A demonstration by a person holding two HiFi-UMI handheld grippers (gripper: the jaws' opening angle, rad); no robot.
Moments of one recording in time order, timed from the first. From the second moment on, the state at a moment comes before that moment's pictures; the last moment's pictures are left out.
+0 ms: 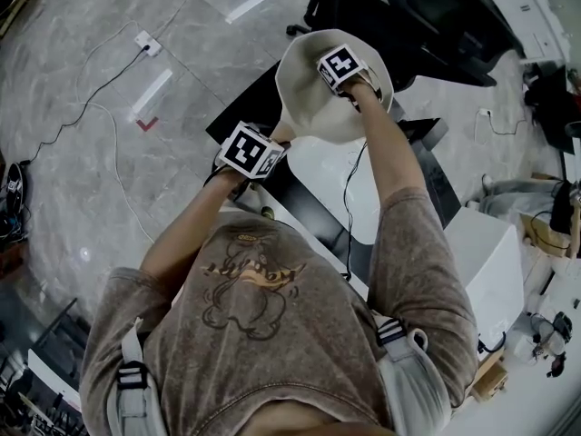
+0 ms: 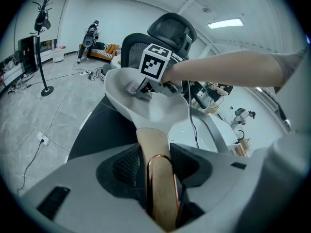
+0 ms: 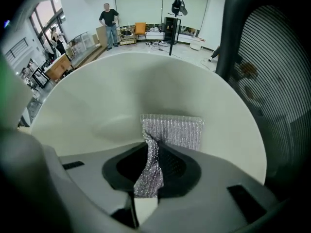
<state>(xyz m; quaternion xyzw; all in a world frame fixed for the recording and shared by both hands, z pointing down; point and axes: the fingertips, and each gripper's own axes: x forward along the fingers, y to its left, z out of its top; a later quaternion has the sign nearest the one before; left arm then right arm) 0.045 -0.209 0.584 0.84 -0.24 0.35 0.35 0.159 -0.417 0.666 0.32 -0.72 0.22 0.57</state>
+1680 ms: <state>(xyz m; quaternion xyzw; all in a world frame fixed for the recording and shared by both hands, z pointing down) 0.036 -0.228 0.520 0.86 -0.26 0.27 0.35 0.117 -0.292 0.609 0.28 -0.79 0.35 0.43</state>
